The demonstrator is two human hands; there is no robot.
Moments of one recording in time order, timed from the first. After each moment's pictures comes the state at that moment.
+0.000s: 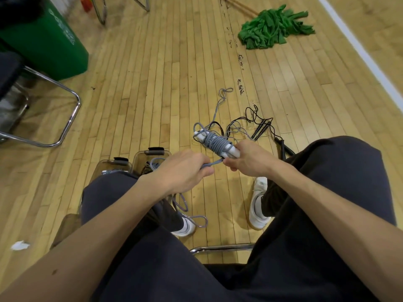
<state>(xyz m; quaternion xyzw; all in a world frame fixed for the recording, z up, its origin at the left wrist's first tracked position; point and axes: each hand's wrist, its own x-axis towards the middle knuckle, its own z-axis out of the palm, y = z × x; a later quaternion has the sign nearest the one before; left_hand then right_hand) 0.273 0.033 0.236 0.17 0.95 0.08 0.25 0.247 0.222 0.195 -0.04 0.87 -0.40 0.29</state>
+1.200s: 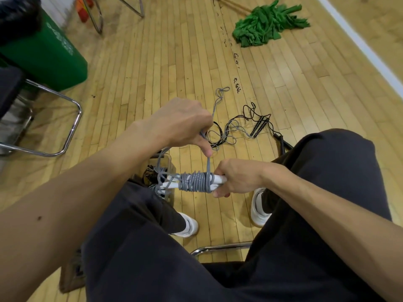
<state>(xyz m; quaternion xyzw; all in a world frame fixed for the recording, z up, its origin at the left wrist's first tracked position) 0.206 0.067 0.302 0.39 0.89 -0.19 0.12 0.269 0.217 0.212 -0.23 0.82 -0.31 0.42</state>
